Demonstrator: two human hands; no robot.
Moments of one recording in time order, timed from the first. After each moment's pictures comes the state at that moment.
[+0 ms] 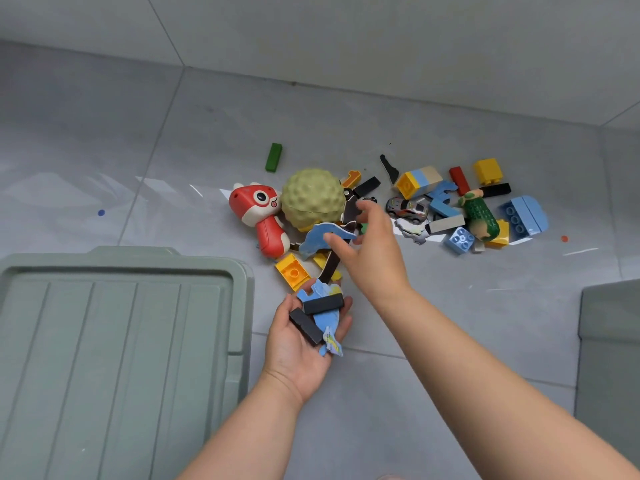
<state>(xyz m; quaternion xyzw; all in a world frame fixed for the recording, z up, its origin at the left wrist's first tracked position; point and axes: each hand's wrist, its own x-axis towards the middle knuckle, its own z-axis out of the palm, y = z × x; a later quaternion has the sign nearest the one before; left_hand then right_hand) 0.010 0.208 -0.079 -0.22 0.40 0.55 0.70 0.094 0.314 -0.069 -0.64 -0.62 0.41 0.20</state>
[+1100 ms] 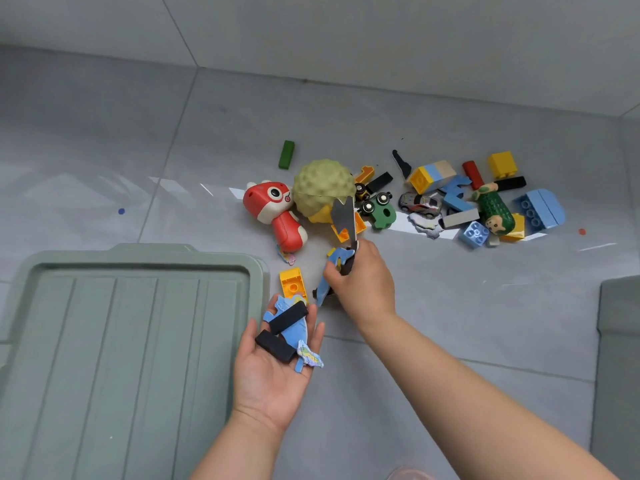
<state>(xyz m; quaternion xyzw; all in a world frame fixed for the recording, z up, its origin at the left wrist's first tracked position) -0.026 0.165 -0.062 -0.27 0.37 0.62 0.63 0.069 0.275 -0.097 -0.68 -0.62 0.37 0.16</state>
